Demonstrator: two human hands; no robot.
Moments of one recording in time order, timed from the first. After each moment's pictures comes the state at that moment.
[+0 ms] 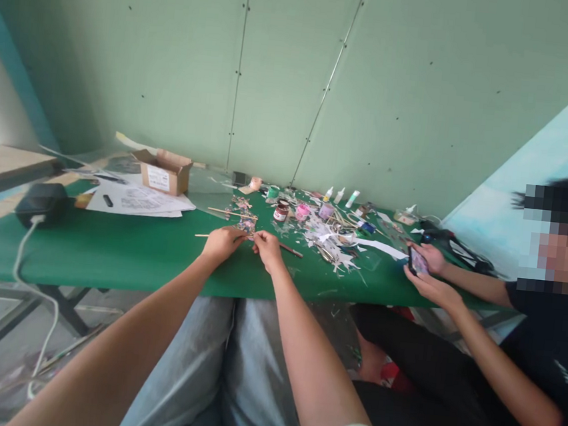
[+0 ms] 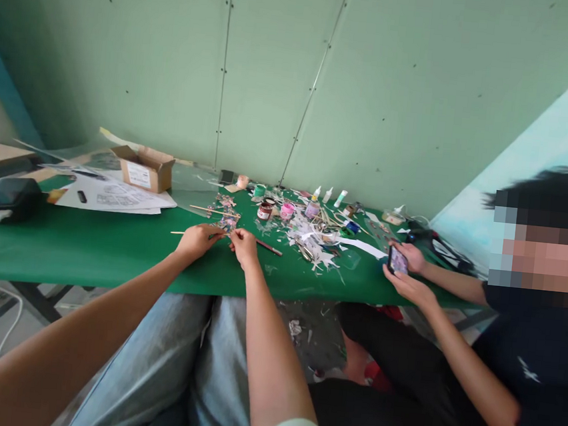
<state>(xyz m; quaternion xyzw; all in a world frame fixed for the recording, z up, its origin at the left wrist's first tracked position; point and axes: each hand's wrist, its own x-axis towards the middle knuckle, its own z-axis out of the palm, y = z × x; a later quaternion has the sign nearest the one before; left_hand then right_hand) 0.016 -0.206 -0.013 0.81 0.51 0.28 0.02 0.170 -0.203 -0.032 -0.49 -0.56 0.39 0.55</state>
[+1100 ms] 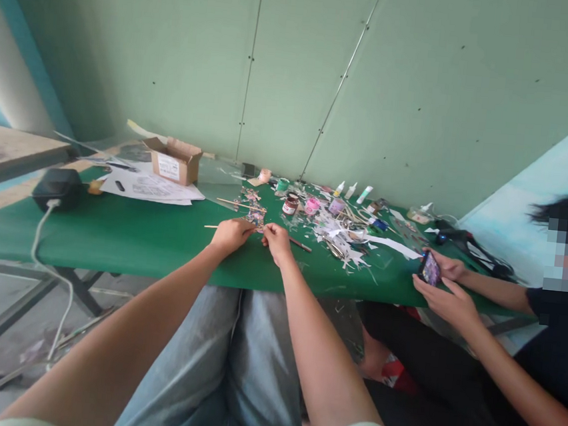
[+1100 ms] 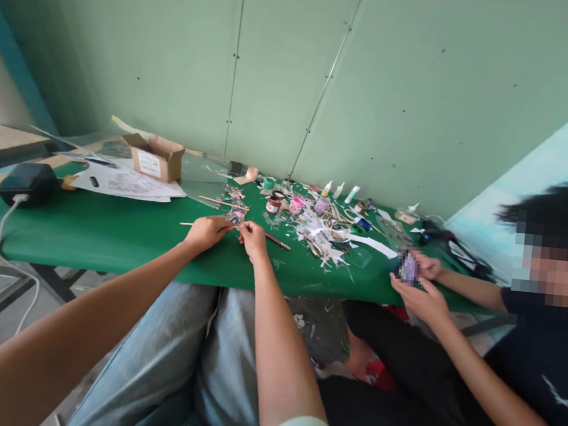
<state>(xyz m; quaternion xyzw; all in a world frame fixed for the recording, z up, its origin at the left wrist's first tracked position) 0.018 -0.211 -0.010 0.82 0.52 0.25 0.00 0.175 -0.201 -0.037 -0.48 -0.56 0.40 0.55</state>
